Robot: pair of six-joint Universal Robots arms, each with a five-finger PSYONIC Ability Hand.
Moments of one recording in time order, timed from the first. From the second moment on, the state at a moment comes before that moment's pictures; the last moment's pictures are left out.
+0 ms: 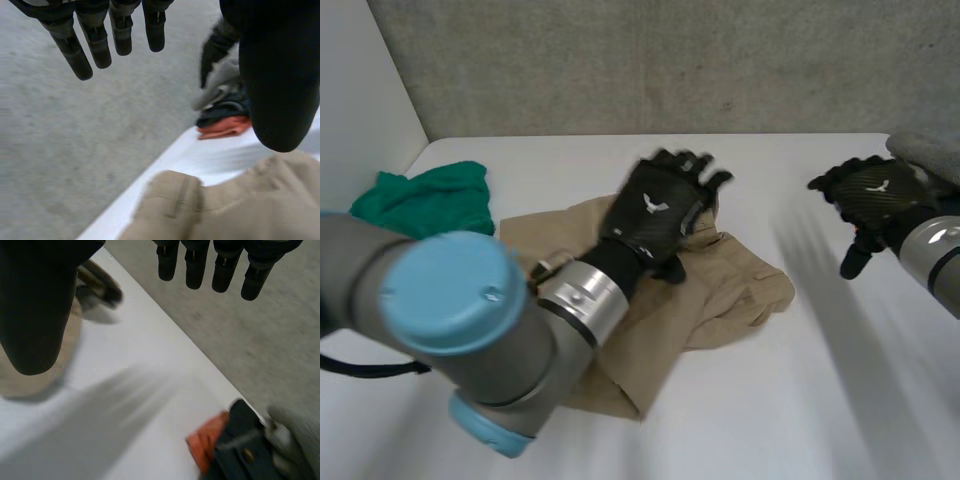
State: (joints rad) left arm 3.97 -1.96 -1.54 3.62 -1.42 3.40; right arm 1.73 -1.33 1.58 0.02 1.31 2.58; left_hand 0.24 0.22 0.25 0.22 0.06; right_hand 0.23 0.21 0.21 0.22 0.05
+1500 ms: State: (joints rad) left arm 4.22 -1.43 -1.39 3.21 -1.74 3.26; right arm 1.85 -1.46 1.17 0.11 1.25 2.59; left_hand 1.16 1.20 1.19 1.20 1.00; right_hand 1.09 1.18 1.18 1.20 1.00
